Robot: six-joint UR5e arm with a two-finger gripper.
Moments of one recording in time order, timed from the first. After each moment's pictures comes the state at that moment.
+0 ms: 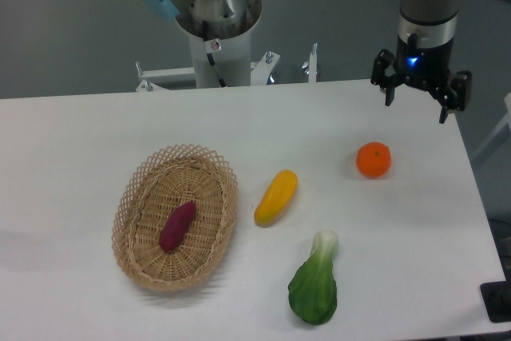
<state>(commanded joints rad) 2.79 -1.74 -1.58 -1.14 1.57 1.41</state>
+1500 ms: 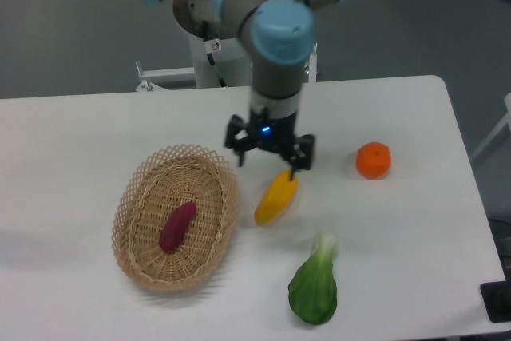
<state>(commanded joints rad) 2.29 -1.80 -1.77 -0.95 1.45 0.59</state>
